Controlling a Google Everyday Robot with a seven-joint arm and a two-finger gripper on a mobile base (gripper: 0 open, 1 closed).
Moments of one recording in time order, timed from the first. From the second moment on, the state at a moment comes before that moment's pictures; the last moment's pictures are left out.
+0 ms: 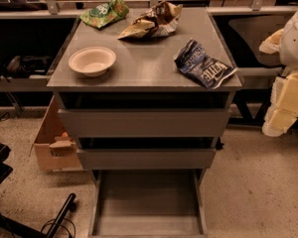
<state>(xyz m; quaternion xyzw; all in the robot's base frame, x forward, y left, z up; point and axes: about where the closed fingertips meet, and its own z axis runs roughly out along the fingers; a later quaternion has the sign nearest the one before) 0.438 -0.217 0.977 -0.60 0.78 -0.03 0.16</state>
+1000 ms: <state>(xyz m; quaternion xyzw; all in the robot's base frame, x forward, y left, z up) 0.485 -0.202 0.967 -0.58 0.77 0.00 0.27</state>
